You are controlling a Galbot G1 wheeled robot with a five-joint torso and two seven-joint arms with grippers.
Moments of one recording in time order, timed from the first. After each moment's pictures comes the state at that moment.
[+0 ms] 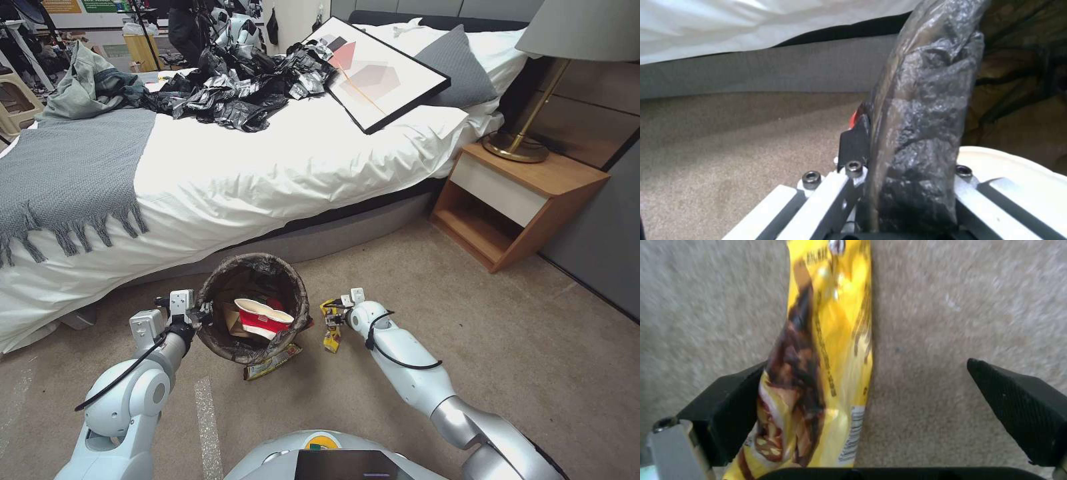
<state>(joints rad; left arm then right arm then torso) 1.53 -1.36 -0.75 -2.26 -0.47 0.74 -0.05 -0.74 1.39 -0.02 1.06 0.63 -0.74 0.24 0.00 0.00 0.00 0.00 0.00</state>
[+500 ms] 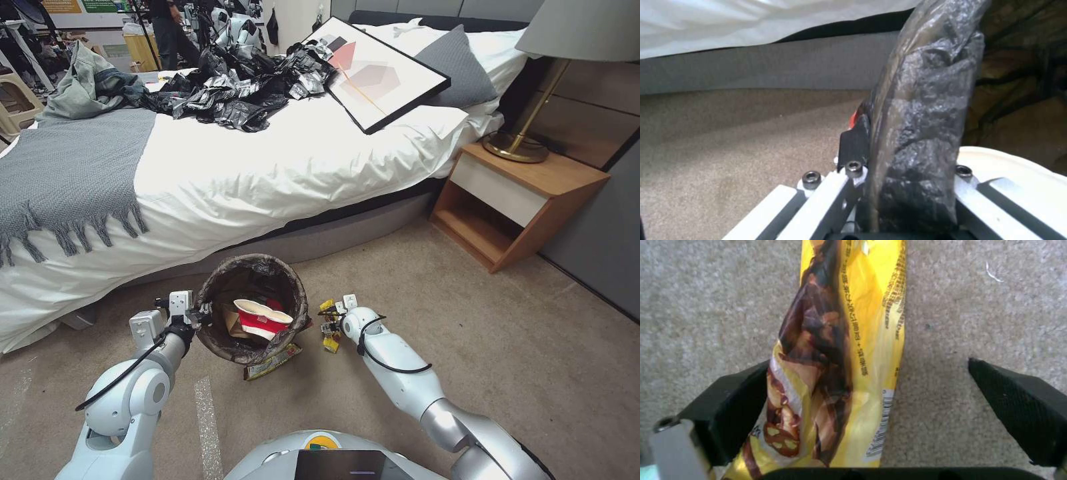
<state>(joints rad) 1.53 -1.37 -0.75 -2.25 -0.47 0.74 -0.04 -0.75 1.42 -0.02 1.03 0.59 -0.74 0.24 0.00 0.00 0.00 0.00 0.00</state>
